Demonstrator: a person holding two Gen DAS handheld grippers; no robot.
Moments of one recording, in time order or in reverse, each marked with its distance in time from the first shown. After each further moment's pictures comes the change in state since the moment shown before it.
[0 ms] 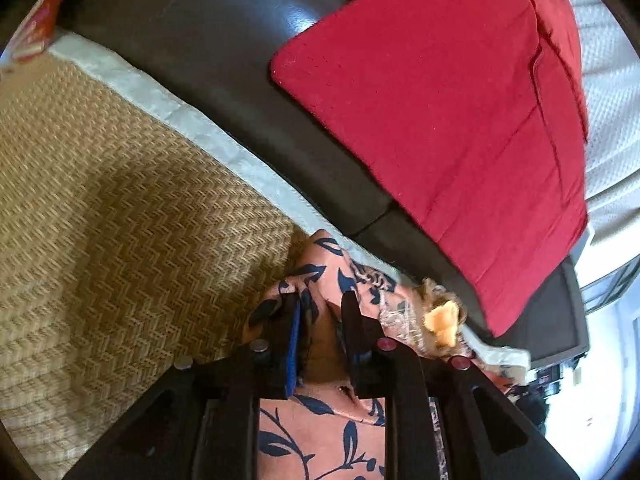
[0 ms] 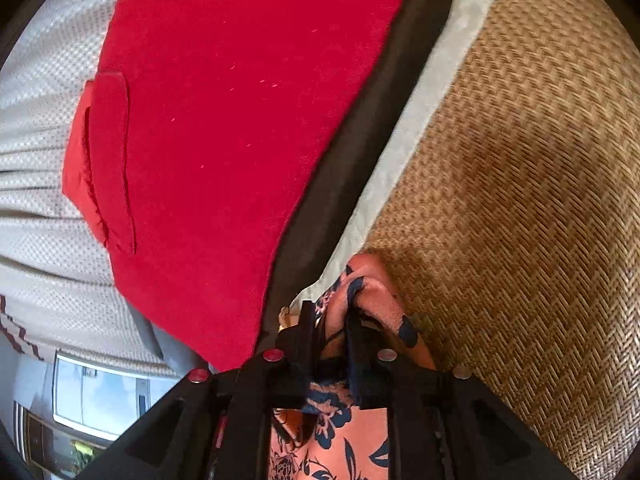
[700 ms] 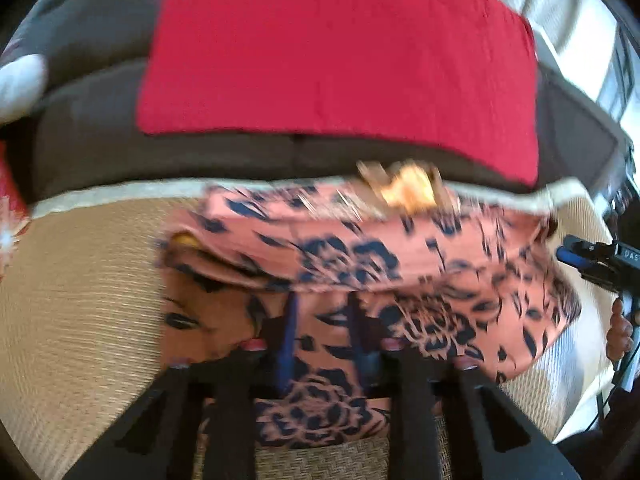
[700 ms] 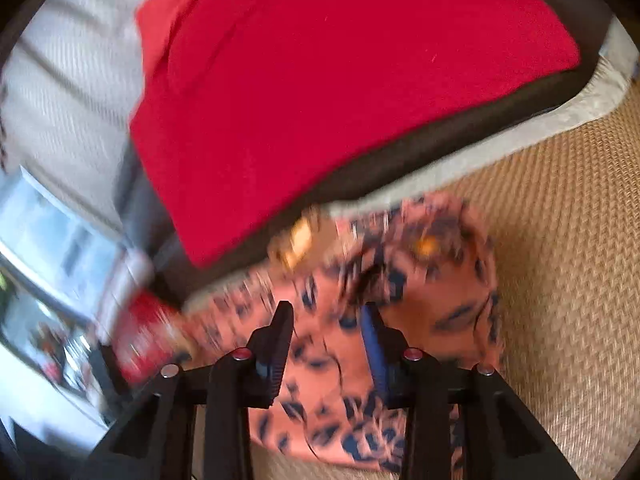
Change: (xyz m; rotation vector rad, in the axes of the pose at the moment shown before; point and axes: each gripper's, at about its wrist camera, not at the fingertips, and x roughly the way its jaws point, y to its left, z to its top) left arm -0.019 -0.114 -0.117 0.616 0.055 0.207; right arm -0.023 0.080 -0.100 -0.581 0.153 -0.180
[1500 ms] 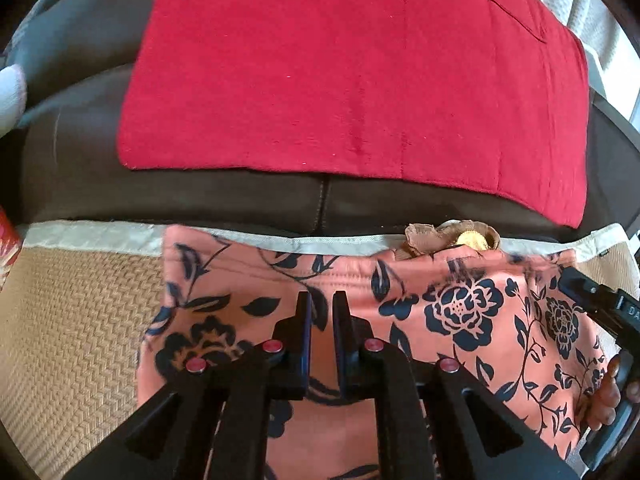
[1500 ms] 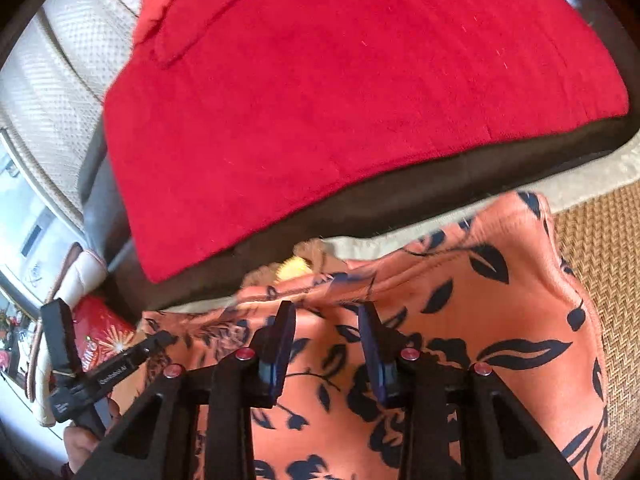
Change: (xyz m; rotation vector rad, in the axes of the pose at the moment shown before) left arm 0.068 0.016 0.067 -0.094 -0.052 0.106; right arm 0.088 0.038 0.033 -0.085 -0.121 -0.096
